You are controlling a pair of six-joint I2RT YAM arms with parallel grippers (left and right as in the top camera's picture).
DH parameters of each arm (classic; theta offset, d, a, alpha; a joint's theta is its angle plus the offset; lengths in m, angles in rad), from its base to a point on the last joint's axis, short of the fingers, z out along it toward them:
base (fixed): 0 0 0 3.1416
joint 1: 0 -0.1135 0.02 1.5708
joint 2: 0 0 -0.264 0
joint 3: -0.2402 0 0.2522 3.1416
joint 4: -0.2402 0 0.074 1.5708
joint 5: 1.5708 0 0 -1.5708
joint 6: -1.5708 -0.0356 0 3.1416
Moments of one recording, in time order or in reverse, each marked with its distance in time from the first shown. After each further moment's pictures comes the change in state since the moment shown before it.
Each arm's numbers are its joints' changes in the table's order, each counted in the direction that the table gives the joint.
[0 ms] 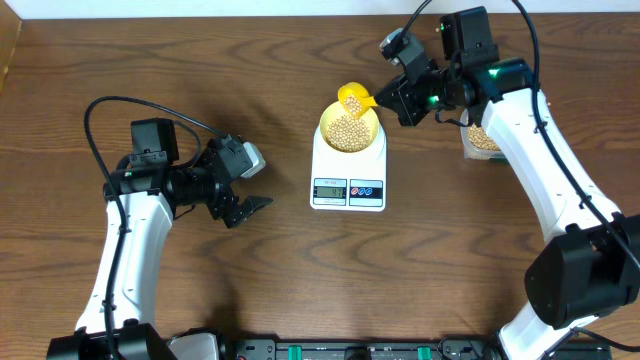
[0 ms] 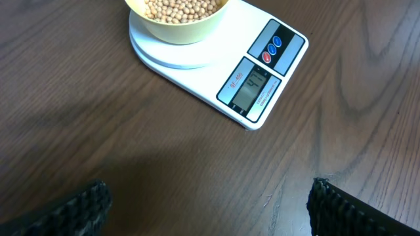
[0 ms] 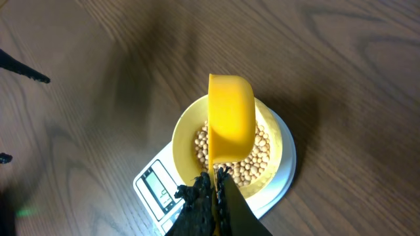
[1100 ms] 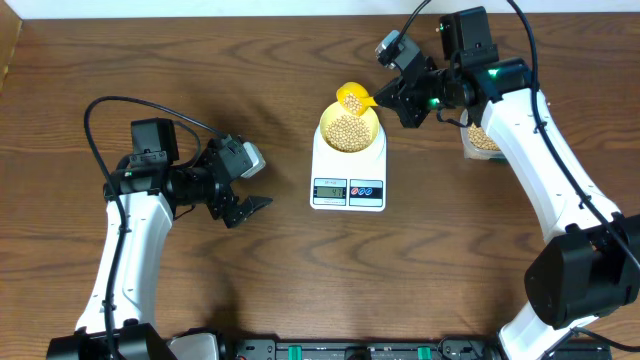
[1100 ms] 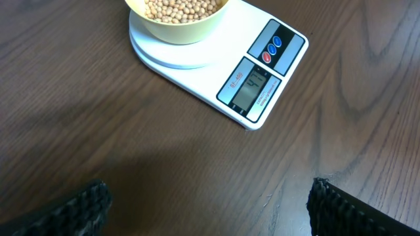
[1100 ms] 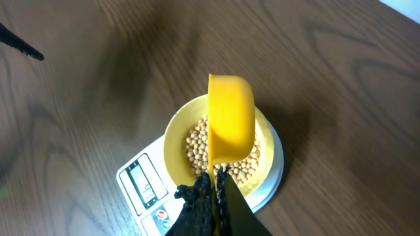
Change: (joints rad) left arm 0.000 0.000 0.000 0.000 0.000 0.000; right arm -0.001 0.000 0.000 0.001 0.000 0.147
